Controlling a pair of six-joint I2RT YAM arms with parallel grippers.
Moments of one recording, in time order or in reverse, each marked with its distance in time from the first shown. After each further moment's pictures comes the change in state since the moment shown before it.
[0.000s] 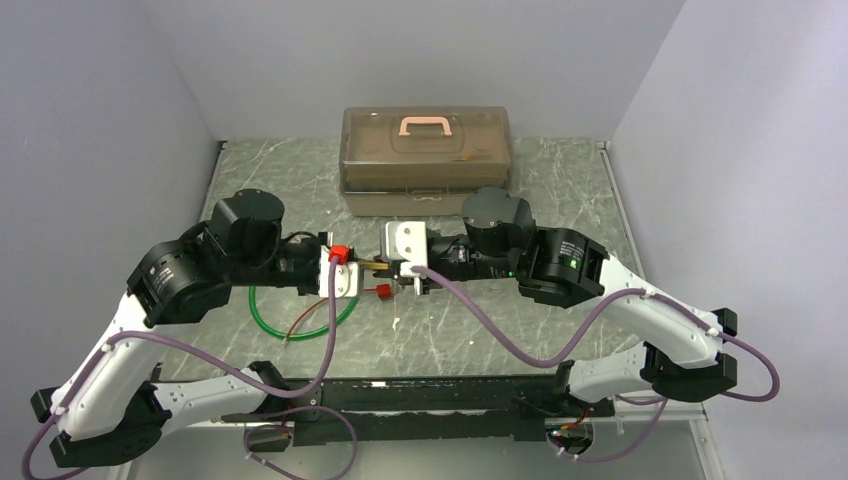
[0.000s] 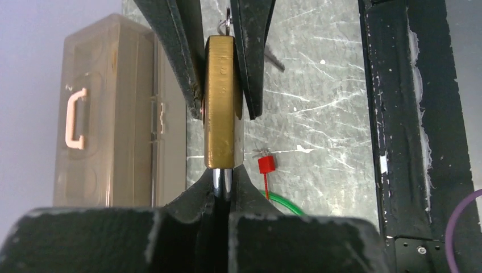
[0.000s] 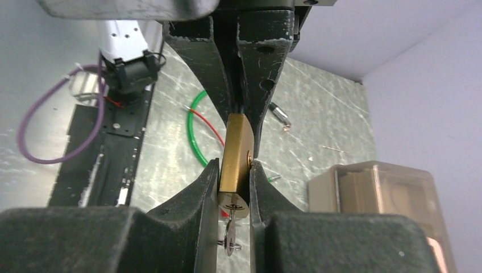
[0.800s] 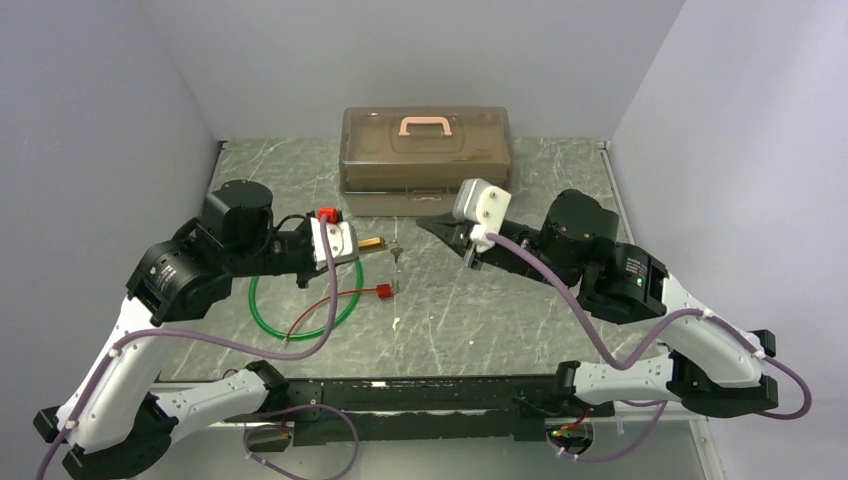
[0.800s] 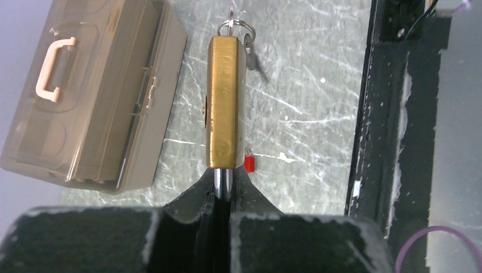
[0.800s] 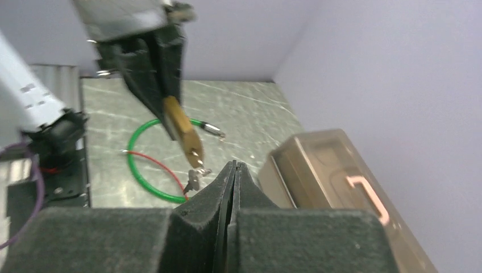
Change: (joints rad) left arm 0.151 -0.019 -0.042 0.061 0.043 -0.218; right arm 0.011 -0.178 -0.060 0.131 0.277 0.082
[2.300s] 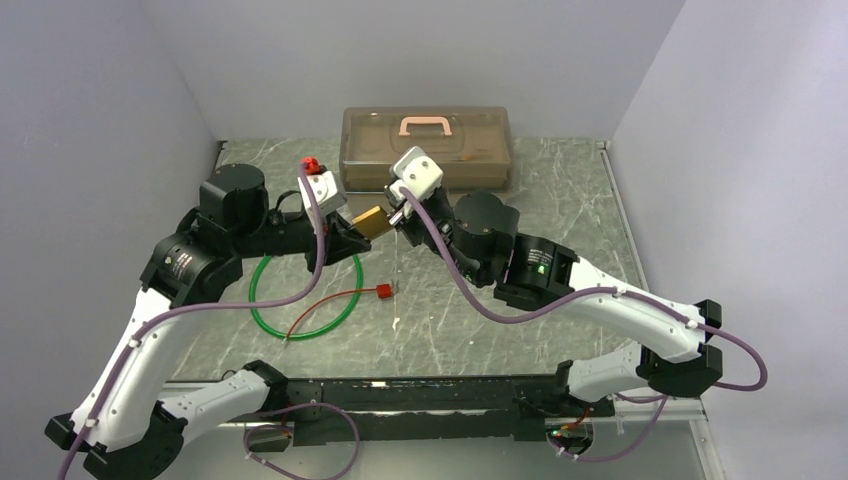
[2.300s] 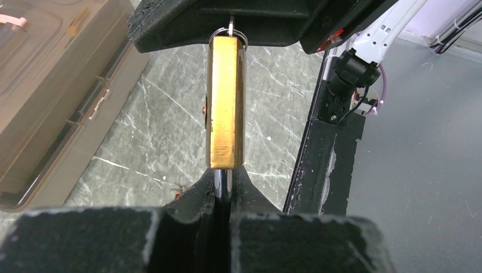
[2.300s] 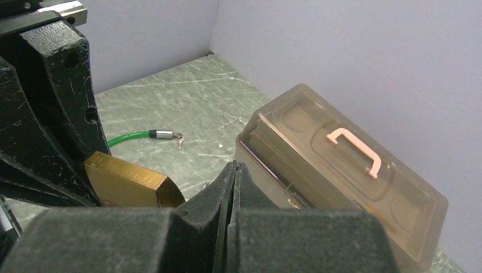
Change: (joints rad) left arm 0.156 0.024 -0.062 0.224 0.237 -0.429; right arm 0.038 0.209 -0.045 0.264 0.484 0.167
